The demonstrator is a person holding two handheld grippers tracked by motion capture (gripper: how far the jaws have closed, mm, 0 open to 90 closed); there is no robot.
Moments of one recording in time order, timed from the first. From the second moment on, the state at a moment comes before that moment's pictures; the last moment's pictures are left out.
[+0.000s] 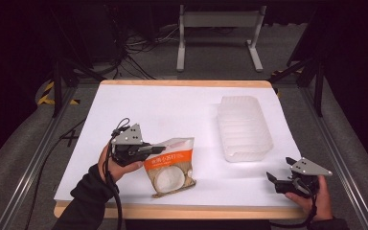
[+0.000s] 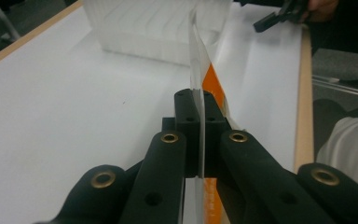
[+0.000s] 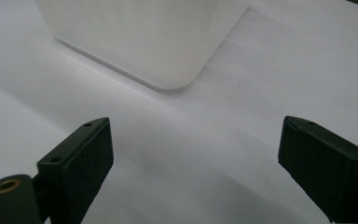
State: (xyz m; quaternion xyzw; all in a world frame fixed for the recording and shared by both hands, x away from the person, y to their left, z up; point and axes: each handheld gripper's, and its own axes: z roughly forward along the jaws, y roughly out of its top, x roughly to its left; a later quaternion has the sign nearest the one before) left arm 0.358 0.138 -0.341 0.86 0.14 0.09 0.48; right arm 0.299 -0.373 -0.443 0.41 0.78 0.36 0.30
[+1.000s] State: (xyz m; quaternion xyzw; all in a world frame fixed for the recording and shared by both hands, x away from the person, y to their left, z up) left arm 0.339 0.104 -0.304 0.83 0.10 0.13 0.53; right arm 0.299 -0.371 -0.438 0.42 0.77 0.38 0.30
